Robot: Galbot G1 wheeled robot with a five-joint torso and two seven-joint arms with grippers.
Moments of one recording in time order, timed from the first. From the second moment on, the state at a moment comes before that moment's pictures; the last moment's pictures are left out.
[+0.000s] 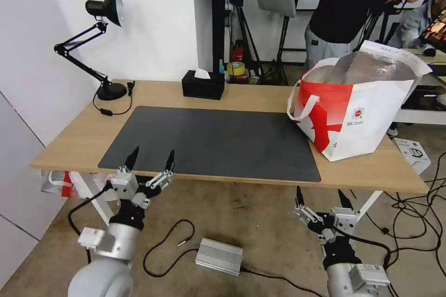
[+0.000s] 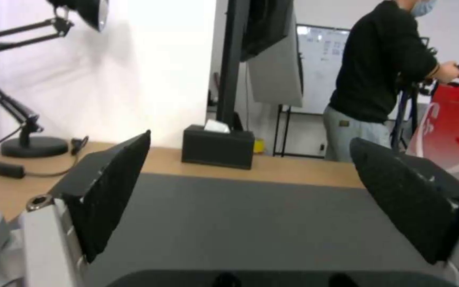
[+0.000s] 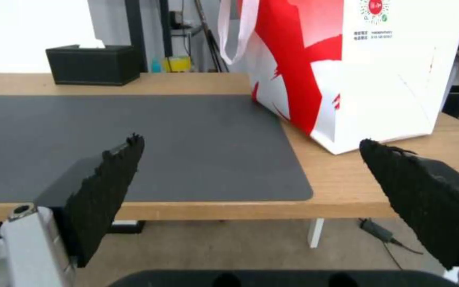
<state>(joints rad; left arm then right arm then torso) 1.66 -1.26 -0.49 -2.28 -0.32 -0.15 -0.06 -1.80 1.02 0.27 2.38 0.22 0.02 0.64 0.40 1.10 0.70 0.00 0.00</state>
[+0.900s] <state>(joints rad) 1.72 -1.31 -0.48 -2.24 -0.27 -0.21 -0.06 -1.80 1.02 0.27 2.38 0.22 0.02 0.64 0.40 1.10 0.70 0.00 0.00</state>
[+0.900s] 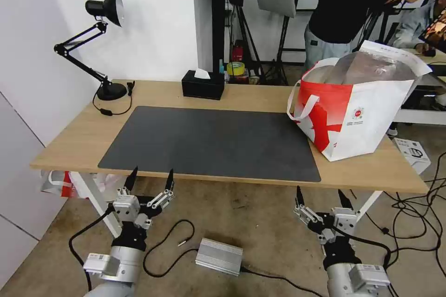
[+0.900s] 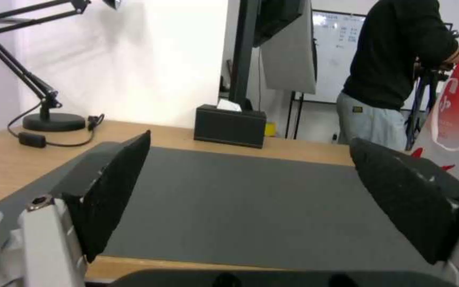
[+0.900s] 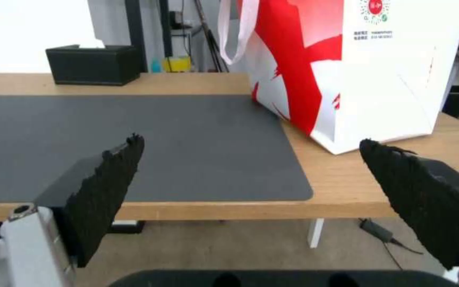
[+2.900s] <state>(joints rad) 1.72 -1.31 -0.48 -2.24 -0.27 -0.21 -0.06 -1.80 1.02 0.27 2.38 0.22 0.02 0.64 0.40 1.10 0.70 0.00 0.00</state>
